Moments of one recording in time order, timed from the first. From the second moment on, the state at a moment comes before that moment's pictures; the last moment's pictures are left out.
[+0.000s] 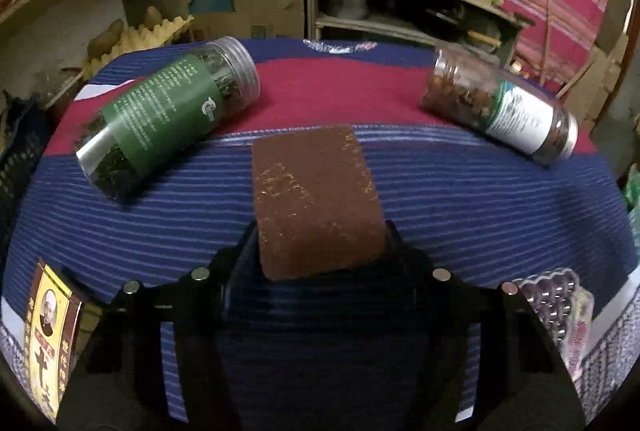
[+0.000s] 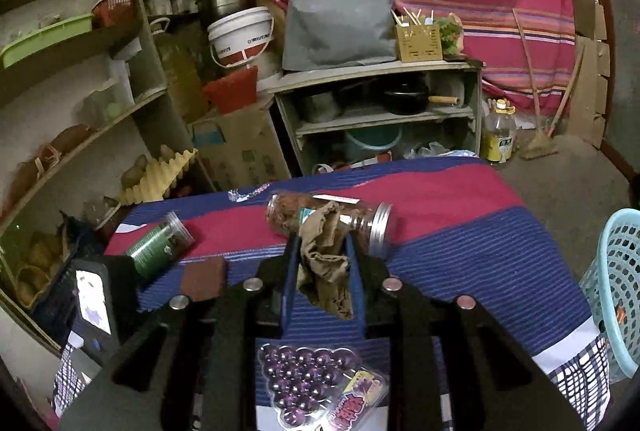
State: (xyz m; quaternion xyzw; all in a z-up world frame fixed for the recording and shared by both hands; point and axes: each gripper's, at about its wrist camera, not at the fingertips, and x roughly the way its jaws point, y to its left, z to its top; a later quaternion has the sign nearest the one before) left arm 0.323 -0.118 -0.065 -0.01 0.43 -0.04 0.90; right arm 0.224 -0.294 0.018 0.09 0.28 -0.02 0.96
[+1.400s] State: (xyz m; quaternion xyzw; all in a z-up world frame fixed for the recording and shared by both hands) left arm 0.179 -0.521 0.020 0.07 0.32 -0.38 0.86; right arm 0.009 -0.594 0.032 0.15 0.19 -0.27 0.93
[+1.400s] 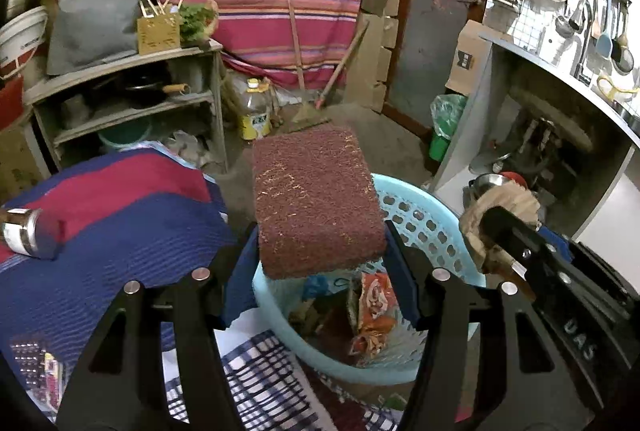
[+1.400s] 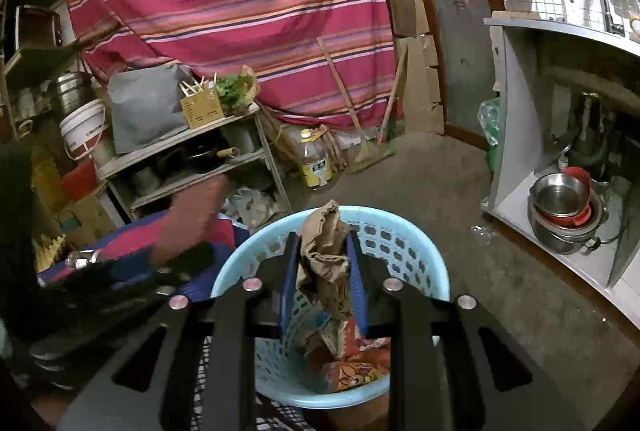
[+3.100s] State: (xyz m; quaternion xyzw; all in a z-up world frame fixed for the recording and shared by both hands) left arm 0.106 -0.175 0.044 0.07 0.26 -0.20 0.94; right arm 0.021 -0.399 0.019 0.11 0.24 -0.43 0.86
